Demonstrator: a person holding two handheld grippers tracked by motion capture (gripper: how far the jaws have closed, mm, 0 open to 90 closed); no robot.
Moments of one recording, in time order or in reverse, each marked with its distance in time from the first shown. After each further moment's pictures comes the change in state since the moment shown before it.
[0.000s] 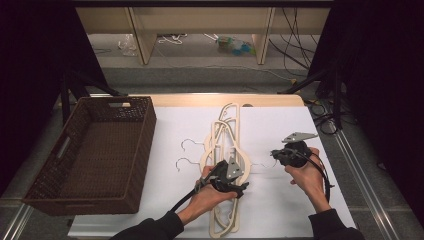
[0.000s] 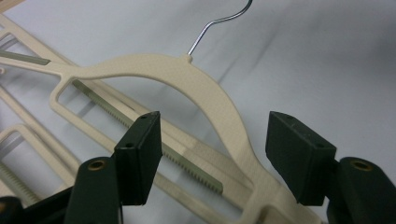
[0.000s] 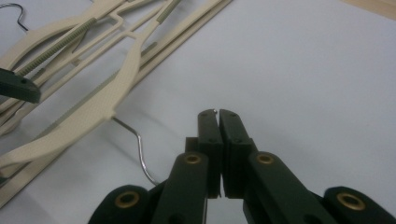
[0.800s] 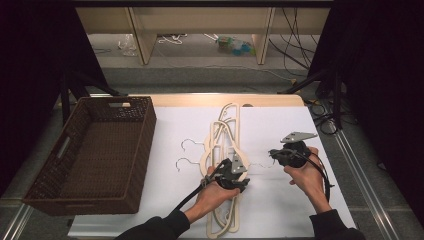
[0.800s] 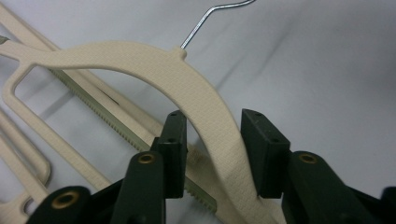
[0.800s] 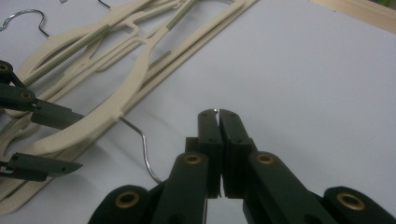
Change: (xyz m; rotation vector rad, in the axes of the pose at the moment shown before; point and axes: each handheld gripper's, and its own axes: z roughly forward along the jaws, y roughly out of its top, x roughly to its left) left arm 0.002 0.003 0.014 0.047 -0.015 -0.080; right arm 0.008 0.005 -0.006 -0.013 0.023 -0.004
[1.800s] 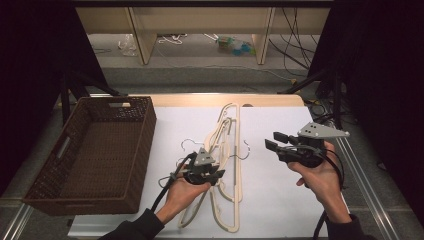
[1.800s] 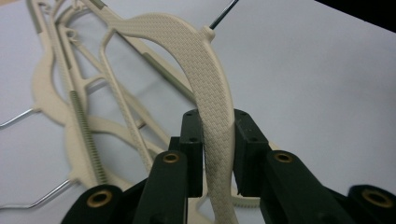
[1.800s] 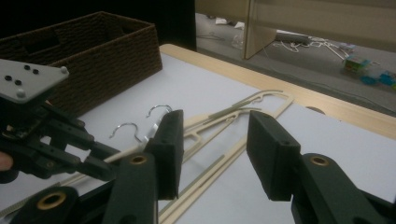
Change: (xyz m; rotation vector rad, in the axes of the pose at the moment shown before) left arm 0.040 -0.018 -0.091 -0.090 0.015 -0.167; right arm 0.030 0.033 -0.076 -0.371 0.126 0.021
